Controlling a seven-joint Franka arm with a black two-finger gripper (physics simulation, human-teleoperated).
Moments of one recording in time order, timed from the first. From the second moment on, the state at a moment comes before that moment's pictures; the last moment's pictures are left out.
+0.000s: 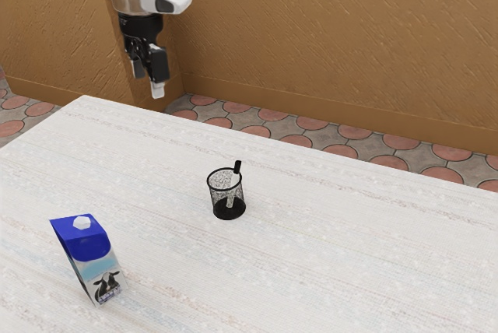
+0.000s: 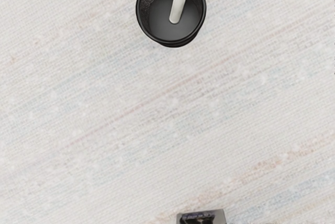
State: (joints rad) arm 0.01 0.10 -0.09 -1.42 0.11 1.44 0.43
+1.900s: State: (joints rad) arm -0.01 0.64 -0.20 -1.30 0.14 1.83 1.44
